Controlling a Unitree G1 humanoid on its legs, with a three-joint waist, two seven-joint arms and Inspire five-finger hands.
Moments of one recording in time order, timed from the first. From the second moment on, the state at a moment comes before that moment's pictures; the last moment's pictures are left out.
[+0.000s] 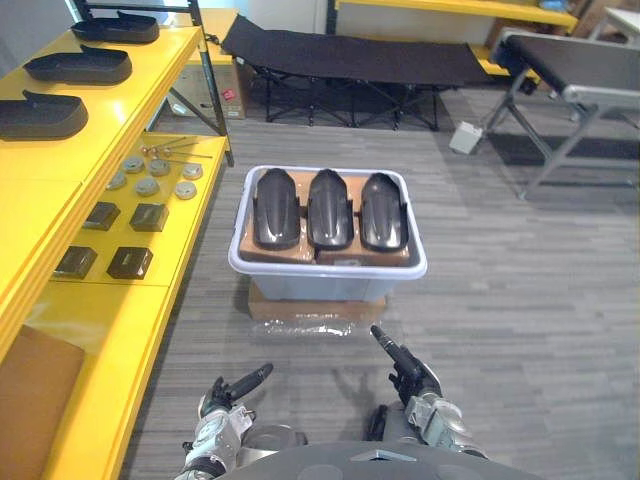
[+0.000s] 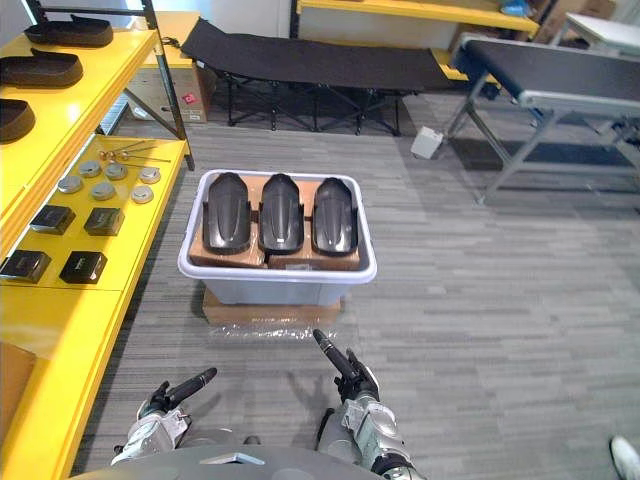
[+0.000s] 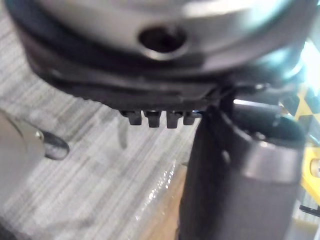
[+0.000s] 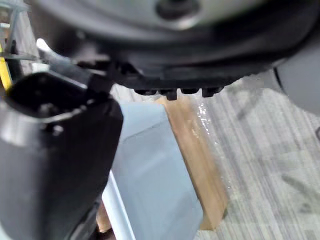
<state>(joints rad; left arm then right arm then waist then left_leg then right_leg) -0.01 0.03 0.20 1.09 -0.39 -0.13 0.14 -0.03 0.01 -0.19 1.10 0.23 -0.17 0.16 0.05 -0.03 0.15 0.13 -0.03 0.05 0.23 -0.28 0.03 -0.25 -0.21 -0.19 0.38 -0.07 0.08</state>
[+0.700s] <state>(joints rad) -0.05 0.04 0.25 1.13 -0.46 -0.05 0.20 0.11 -0.01 -0.20 1.07 0.14 -0.31 0.14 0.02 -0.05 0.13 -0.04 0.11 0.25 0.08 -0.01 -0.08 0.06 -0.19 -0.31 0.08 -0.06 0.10</state>
